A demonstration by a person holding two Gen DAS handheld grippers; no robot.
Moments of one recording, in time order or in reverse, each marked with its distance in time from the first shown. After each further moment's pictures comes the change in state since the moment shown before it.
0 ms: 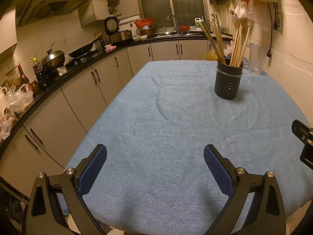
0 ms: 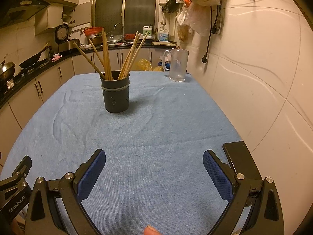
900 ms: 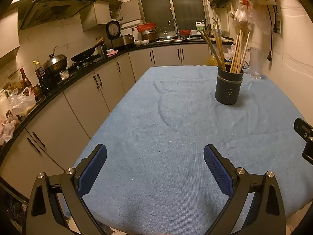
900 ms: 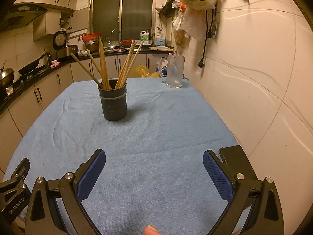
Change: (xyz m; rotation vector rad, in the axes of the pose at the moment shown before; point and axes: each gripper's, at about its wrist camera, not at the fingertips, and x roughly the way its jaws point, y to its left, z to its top) left arm -0.010 0.002 0.008 -0.004 -0.026 0.011; right arm -0.009 -0.007 0.005 0.019 -0.034 -0.005
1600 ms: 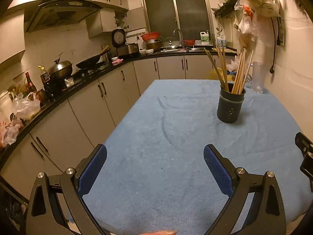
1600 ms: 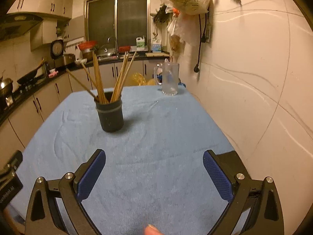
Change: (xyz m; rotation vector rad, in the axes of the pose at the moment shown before) left arm -0.019 0.007 0.025 -0.026 -0.062 0.019; right arm -0.006 -0.012 0.011 0.038 -0.032 0.005
